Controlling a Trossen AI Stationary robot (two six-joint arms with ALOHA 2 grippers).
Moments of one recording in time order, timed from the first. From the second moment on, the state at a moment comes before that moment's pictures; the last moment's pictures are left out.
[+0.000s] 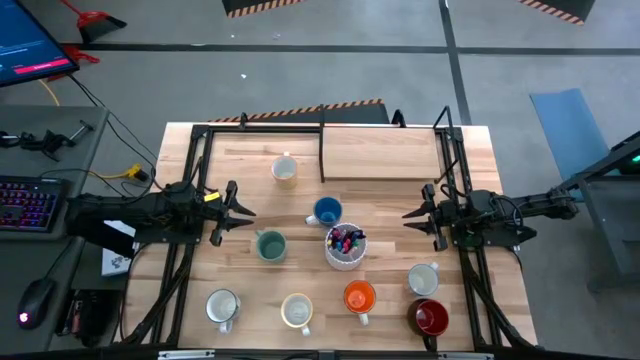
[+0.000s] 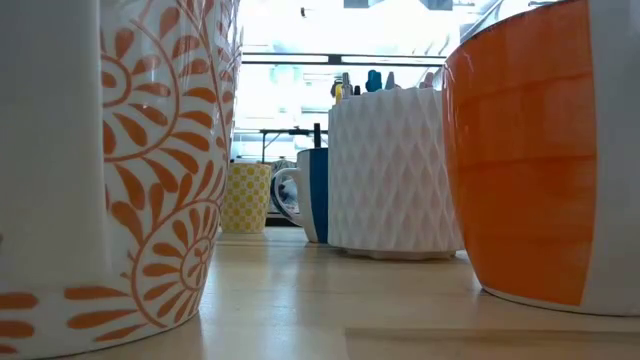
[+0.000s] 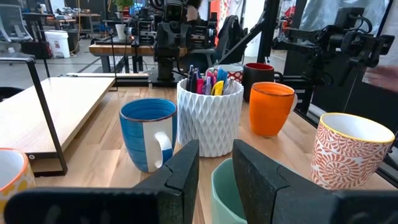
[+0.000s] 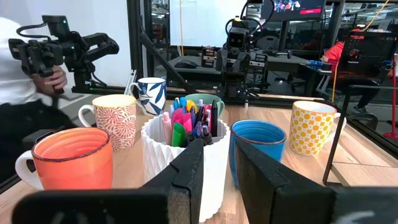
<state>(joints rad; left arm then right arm) 0.04 0.13 0.01 0.06 0.20 -0.01 0.16 0.01 0.01 0.02 0.01 -0.05</state>
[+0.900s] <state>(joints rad) 0.04 0.14 0.01 0.10 0.20 -0.05 0.16 0.01 0.01 0.02 0.02 -0.05</state>
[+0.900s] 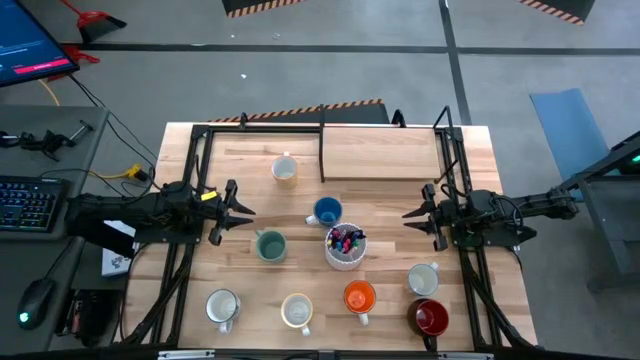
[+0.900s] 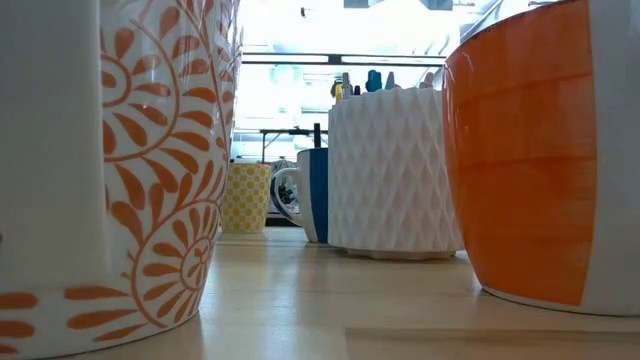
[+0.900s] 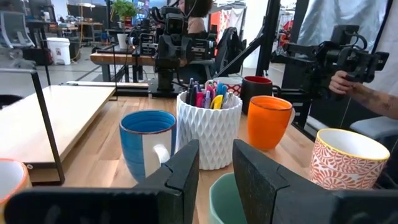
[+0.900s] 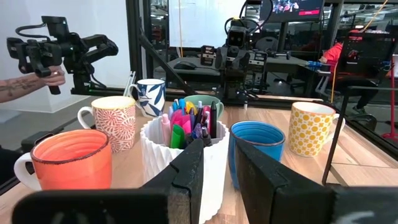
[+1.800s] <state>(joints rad) 0.04 0.15 0.01 0.08 0.20 -0.13 0.16 0.01 0.01 0.07 0.44 0.18</state>
